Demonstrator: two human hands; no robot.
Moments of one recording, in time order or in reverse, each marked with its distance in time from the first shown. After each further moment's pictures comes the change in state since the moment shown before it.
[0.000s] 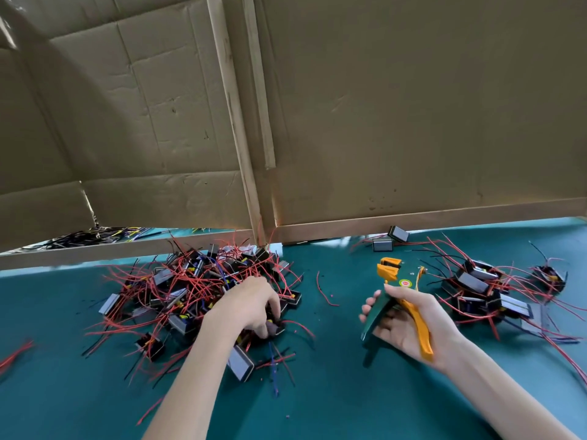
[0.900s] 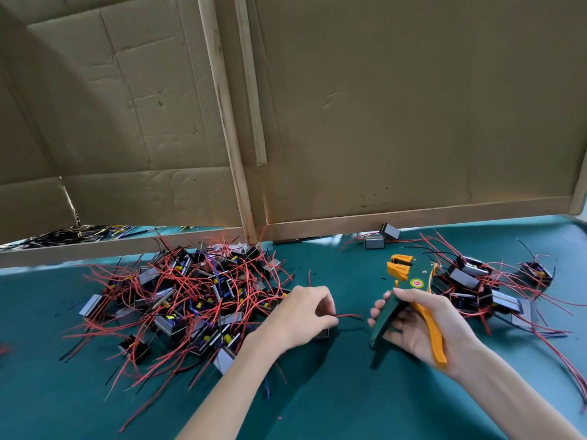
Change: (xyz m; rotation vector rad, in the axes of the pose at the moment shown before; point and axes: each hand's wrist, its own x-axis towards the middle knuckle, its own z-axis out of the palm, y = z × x) left_hand 0.020 0.064 0.047 -0.527 0.257 0.338; right_hand -0.017 -0.005 -0.012 -0.061 0.032 -0.083
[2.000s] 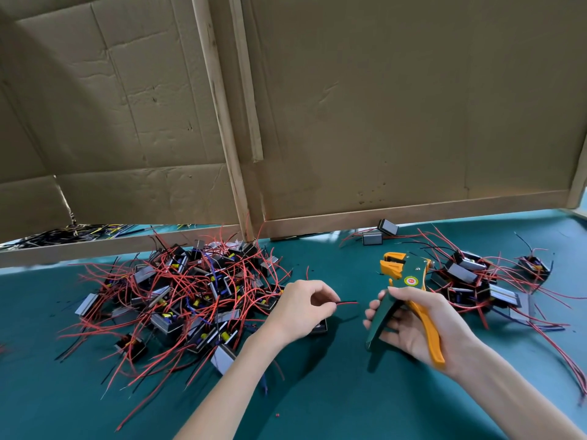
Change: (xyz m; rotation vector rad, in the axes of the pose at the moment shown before) left_hand 0.003 0.001 0.008 -0.224 0.140 -0.020; right_hand -0.008 0.003 0.006 -0.022 -0.002 0.033
